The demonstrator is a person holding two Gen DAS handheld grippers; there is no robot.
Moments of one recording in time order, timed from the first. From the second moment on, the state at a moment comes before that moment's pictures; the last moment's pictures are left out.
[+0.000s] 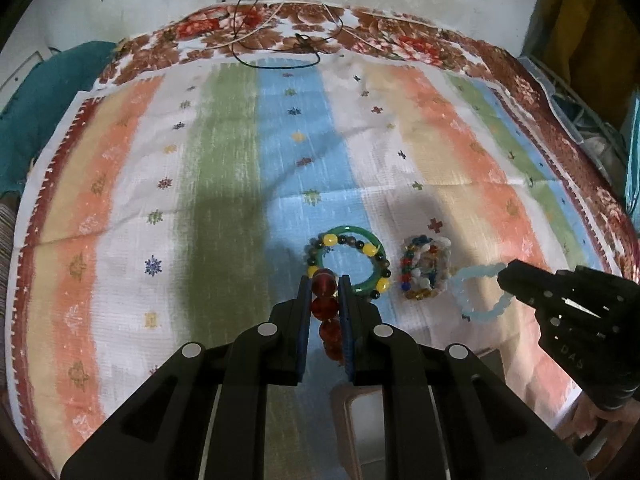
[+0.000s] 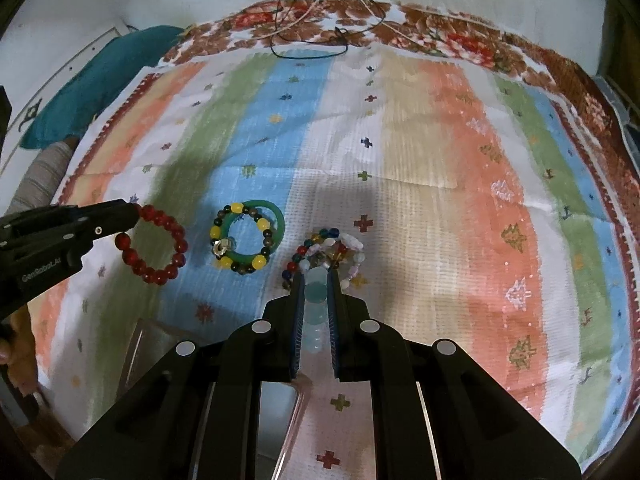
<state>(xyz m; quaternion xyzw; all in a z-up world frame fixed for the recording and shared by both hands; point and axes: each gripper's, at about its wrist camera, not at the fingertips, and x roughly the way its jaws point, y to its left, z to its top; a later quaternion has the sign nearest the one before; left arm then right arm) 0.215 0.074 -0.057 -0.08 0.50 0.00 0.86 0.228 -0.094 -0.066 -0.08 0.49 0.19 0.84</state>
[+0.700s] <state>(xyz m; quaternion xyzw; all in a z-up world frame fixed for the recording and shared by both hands) 0.180 0.054 -0.026 -0.07 0.46 0.00 0.88 0.200 -0.108 -0.037 -0.07 0.46 0.21 0.86</state>
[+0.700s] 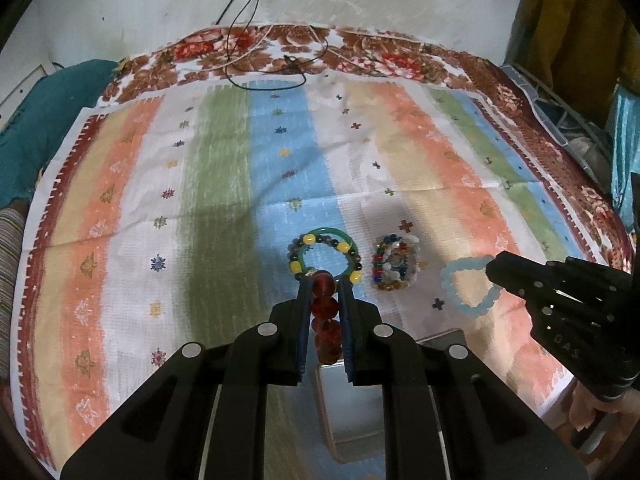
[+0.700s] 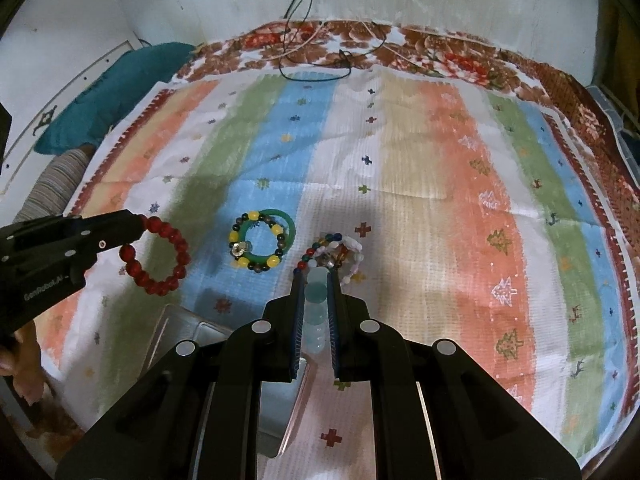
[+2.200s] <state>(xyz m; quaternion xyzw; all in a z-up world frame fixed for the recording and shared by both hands) 0.106 0.024 0.000 -0.06 0.42 0.00 0.90 0.126 -0.119 -0.018 -0.07 0.43 0.23 0.87</state>
